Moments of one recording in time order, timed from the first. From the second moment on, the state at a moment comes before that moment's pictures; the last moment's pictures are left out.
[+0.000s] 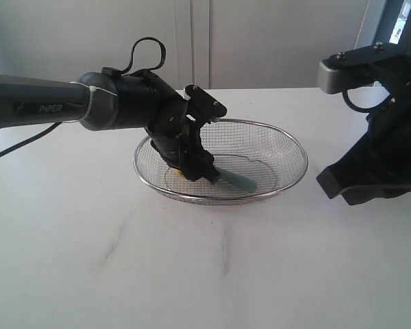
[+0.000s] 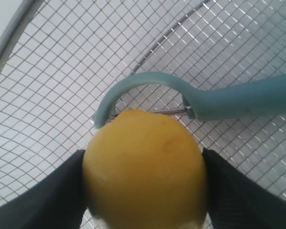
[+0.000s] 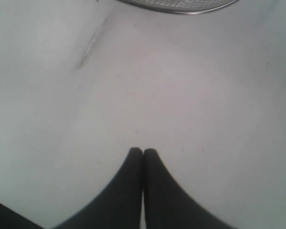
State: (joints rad) left arm -0.71 2.14 -1.63 0.29 0.60 -0.06; right arm 0.39 1.21 -1.06 0.12 1.13 -0.11
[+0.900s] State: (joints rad) left arm -0.71 1.96 -1.63 0.18 0.76 -0.06; right arm 0.39 1.21 -1.06 0.12 1.13 -0.11
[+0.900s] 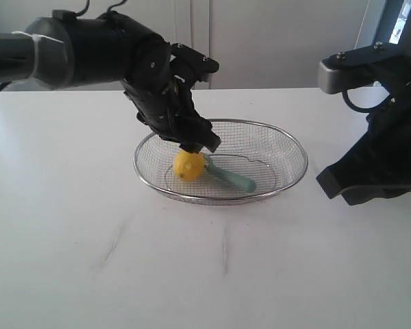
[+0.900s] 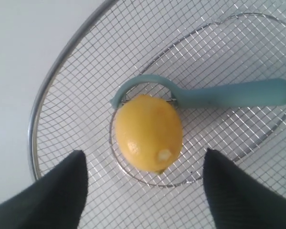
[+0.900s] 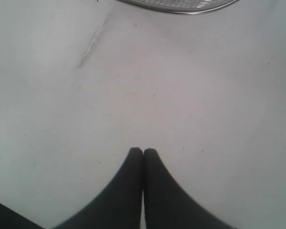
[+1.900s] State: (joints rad) left arm -0.71 1.91 -1.63 0.16 0.85 -0.06; right arm 0.39 1.21 -1.06 0.12 1.13 -0.11
